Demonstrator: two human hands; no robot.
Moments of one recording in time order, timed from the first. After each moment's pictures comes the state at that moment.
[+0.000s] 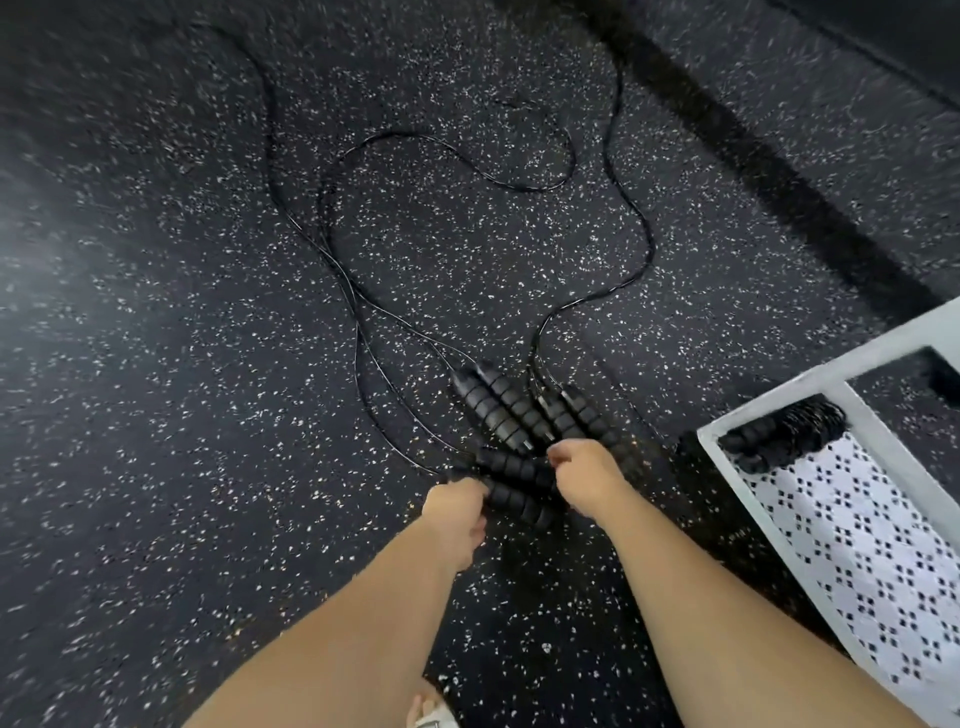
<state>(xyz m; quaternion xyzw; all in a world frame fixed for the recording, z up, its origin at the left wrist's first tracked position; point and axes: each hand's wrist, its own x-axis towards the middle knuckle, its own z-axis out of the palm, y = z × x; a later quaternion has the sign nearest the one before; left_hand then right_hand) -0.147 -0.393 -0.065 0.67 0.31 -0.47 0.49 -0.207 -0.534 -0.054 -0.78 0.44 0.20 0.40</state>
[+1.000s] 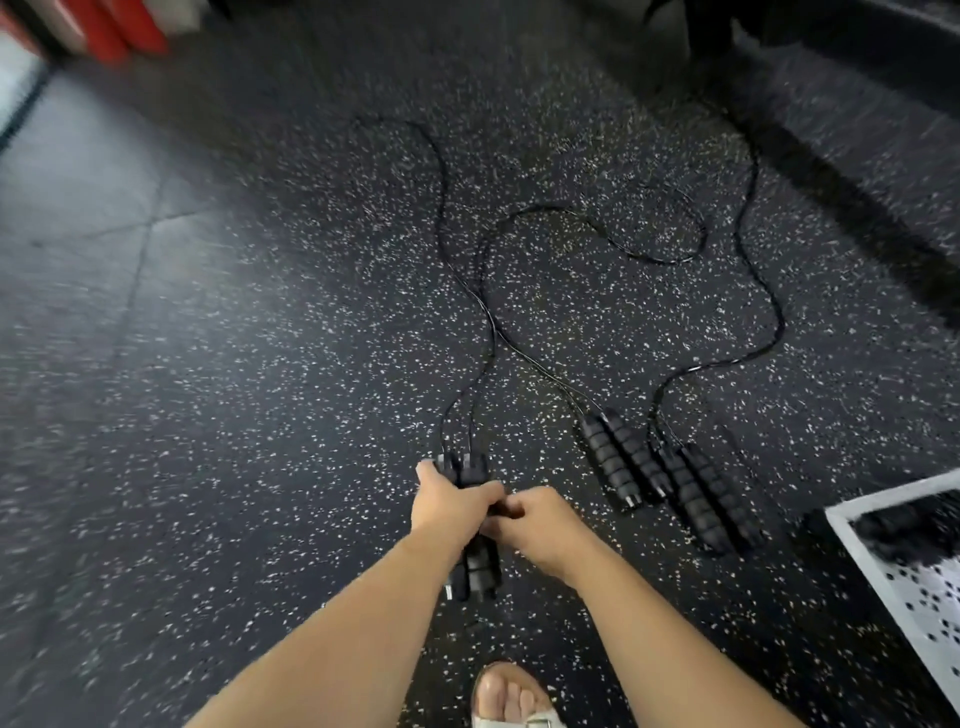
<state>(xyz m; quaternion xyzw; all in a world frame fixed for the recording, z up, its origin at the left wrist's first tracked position) -0.094 -0.267 0.018 0.84 0.19 -0.29 0.42 -0.156 -0.375 0.024 -0.77 0.23 0.25 0.54</state>
